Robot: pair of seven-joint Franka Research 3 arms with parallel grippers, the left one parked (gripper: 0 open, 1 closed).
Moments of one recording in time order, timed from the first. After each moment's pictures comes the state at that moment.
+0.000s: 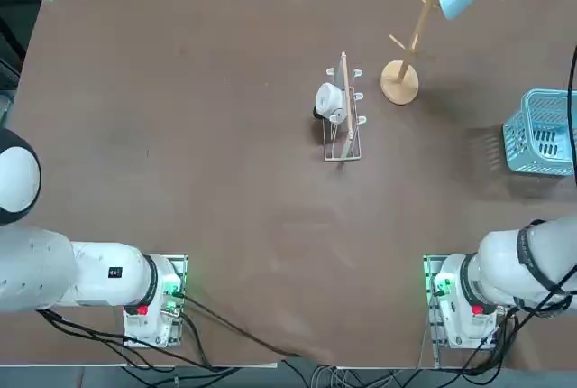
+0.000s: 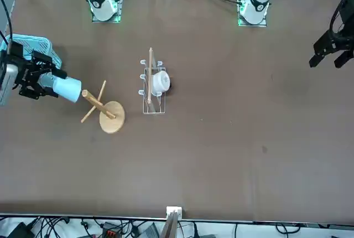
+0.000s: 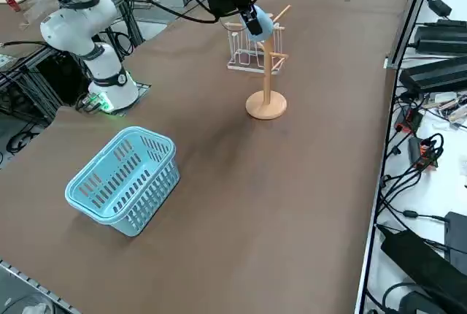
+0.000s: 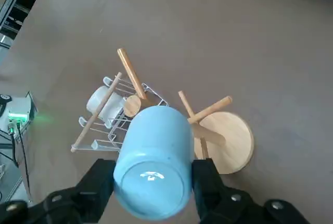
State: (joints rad) arm -0.20 0.16 0.02 -1.68 0.63 1.65 -0.93
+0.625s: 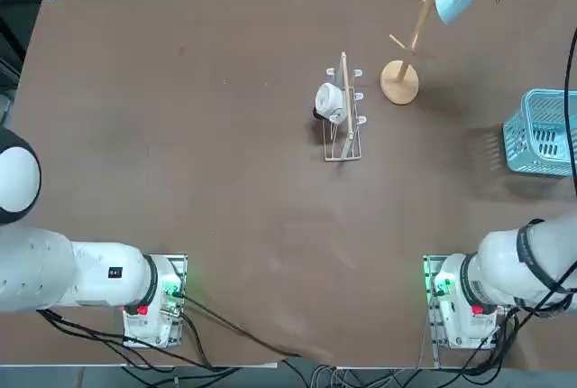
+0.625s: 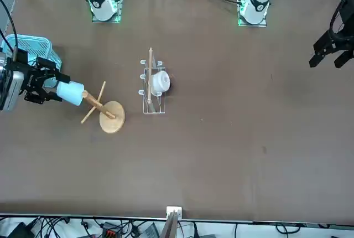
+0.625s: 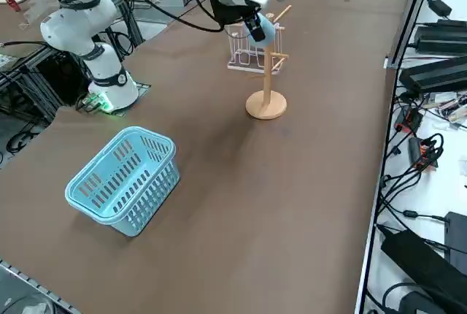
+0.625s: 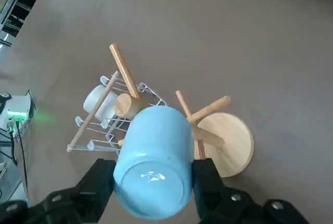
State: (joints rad) arm -0.20 0.19 0.02 -1.68 0.64 1.66 -0.95
